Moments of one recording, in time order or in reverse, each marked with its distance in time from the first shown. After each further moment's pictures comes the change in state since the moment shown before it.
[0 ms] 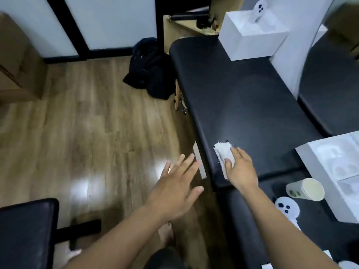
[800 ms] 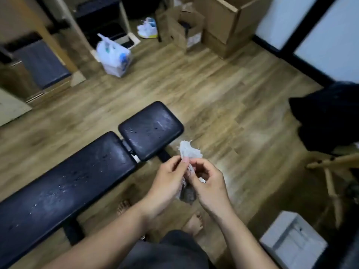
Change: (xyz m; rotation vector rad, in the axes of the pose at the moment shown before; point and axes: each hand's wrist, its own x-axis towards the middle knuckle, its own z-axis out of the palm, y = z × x) left_hand -0.272 -0.124 0.032 -1.303 1.259 -0.898; right_hand -0.260 -0.329 0.112 0.589 -1.064 -0.653
